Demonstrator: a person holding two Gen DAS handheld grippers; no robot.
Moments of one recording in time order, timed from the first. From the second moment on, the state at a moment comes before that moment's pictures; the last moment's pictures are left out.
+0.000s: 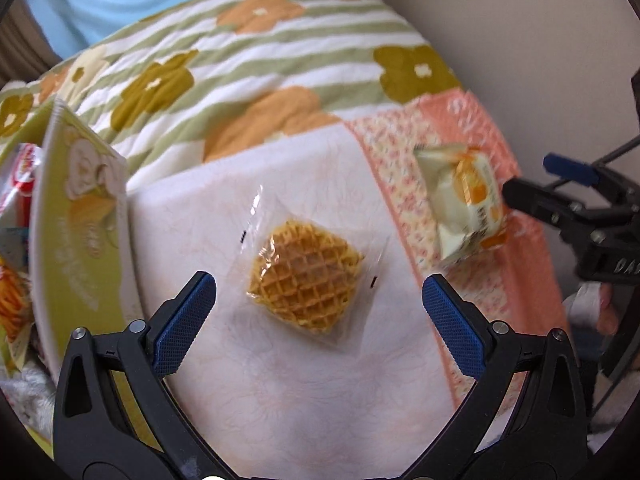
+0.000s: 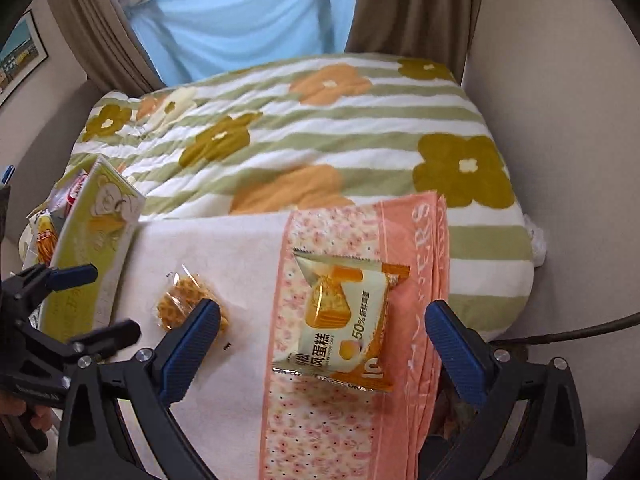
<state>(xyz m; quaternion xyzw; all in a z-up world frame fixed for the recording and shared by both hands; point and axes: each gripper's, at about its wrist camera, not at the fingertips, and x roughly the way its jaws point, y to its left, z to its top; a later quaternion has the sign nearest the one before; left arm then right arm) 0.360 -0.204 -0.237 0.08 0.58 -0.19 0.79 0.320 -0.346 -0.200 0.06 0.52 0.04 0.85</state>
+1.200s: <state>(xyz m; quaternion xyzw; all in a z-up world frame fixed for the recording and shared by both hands) 0.393 -0.215 -0.319 0.16 0.61 -0.22 0.74 0.341 -0.359 -0.281 0.12 0.56 0.00 0.82</state>
